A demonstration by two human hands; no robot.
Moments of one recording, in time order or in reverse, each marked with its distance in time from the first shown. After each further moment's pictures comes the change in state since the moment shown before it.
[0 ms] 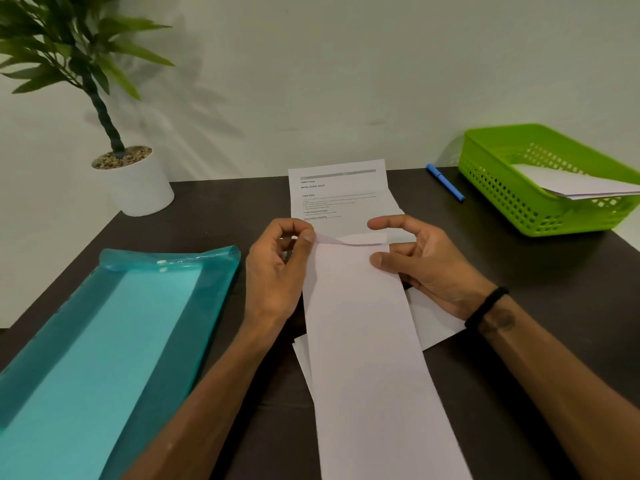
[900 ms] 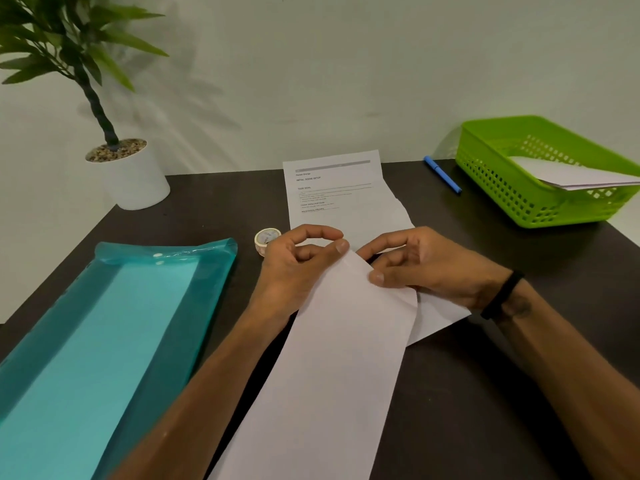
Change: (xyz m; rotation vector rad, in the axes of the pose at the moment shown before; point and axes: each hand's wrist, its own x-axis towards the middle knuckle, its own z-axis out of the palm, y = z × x) left_hand -0.012 0.022 0.007 -0.158 -0.272 -0.288; right_hand -0.008 -0.011 -0.012 -0.221 -0.268 0.155
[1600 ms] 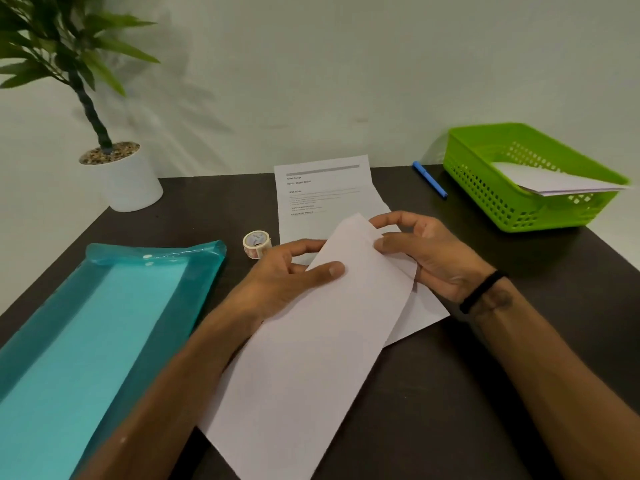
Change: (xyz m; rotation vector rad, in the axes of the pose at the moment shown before) left_hand -0.005 0.019 -0.009 0.185 -0.283 -0.233; right_hand 0.004 0.004 -0.015 0.333 0.305 -0.068
